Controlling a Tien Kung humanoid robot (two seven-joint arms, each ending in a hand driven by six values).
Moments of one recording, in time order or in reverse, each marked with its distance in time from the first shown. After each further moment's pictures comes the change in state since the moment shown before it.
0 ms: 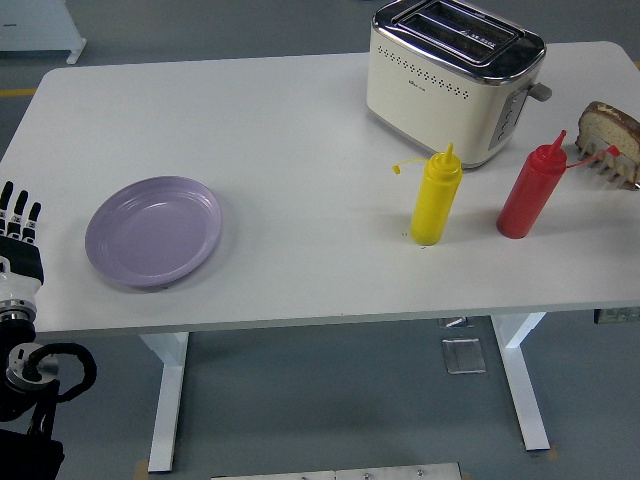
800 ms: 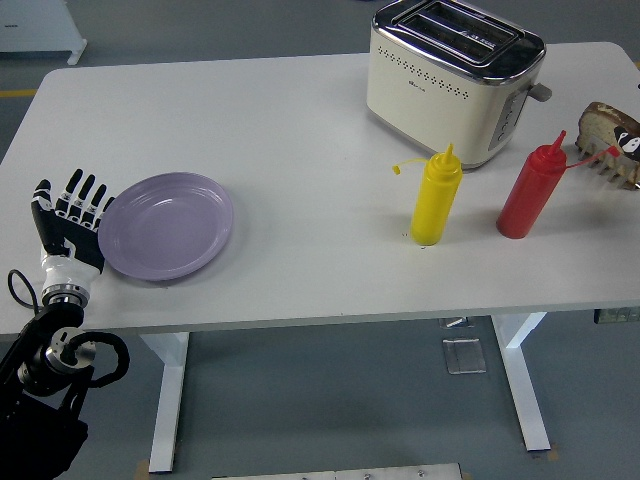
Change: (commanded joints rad) left arm -0.130 0.016 0.209 0.195 -0.084 -0.096 0.010; right arm 0.157 -0.076 -0.134 -0.132 -0.544 0.256 -0.187
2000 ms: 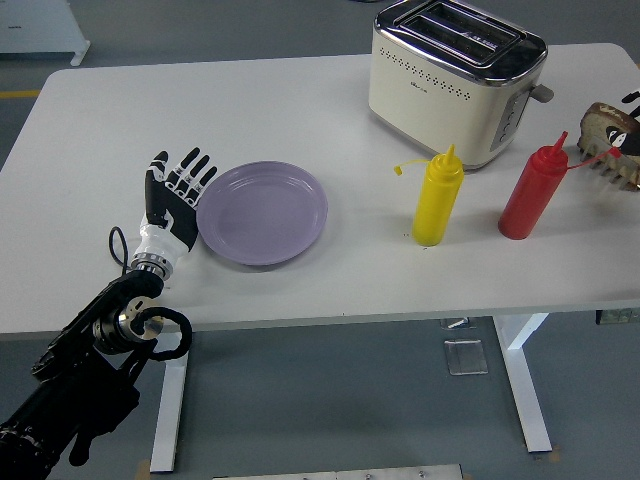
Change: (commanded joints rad) left arm -0.231 -0.057 0.374 0.238 -0.131 -0.072 0.030; right arm 0.212 0.006 -0.206 -0.253 -0.147 -0.033 -0.062
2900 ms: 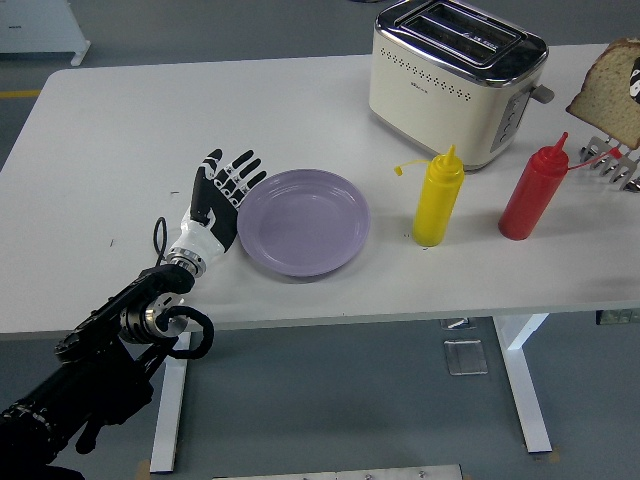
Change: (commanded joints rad) left arm -0.063 0.000 0.204 -0.001 -0.064 -0.007 0.002; right arm 0.028 -0.025 0.000 0.120 -0.041 -0.219 0.026
